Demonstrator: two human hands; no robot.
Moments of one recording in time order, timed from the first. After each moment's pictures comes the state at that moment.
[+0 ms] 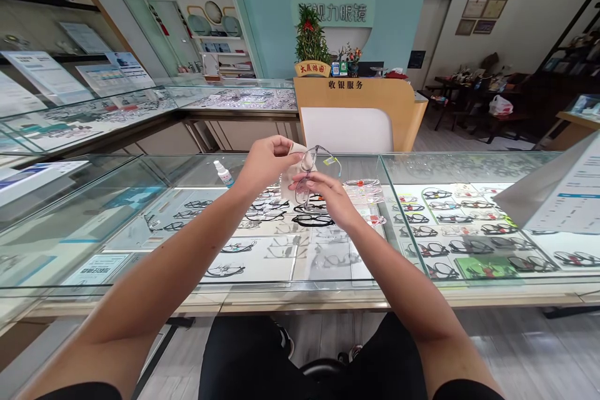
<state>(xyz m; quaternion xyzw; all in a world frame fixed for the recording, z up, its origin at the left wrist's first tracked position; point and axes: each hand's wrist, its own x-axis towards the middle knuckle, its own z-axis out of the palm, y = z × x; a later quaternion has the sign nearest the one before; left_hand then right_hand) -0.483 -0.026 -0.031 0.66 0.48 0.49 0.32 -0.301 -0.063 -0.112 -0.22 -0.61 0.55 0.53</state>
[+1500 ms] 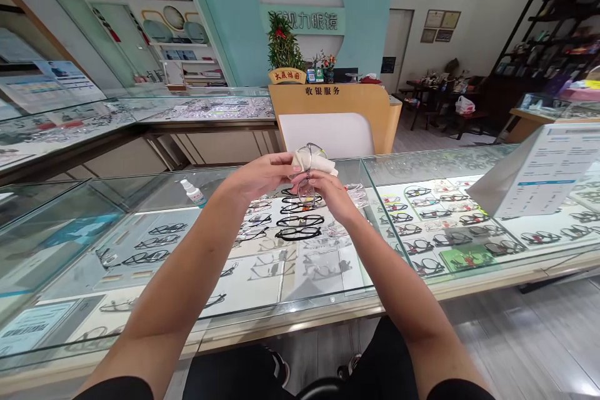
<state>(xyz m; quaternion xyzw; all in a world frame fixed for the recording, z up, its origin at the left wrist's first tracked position) -0.466 0.009 -0.028 0.67 0.30 0.32 0.60 -0.272 -0.033 -0.106 -0.23 -0.60 0.52 0.56</state>
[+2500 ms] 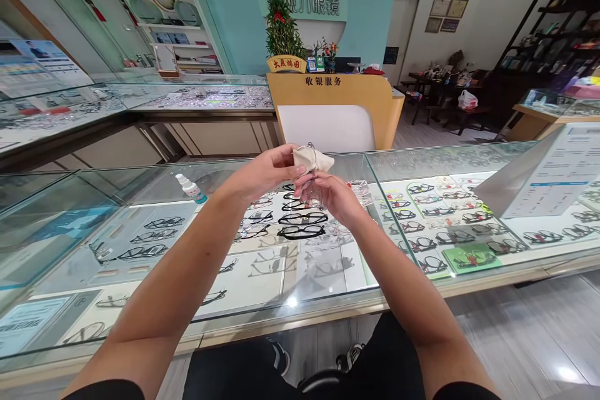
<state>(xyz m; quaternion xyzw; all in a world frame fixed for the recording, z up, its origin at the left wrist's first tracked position) -0.476 0.015 -0.043 0.69 0.25 0.34 0.59 -0.277 -0.033 -0.111 -0.17 -0.54 0.63 0.54</state>
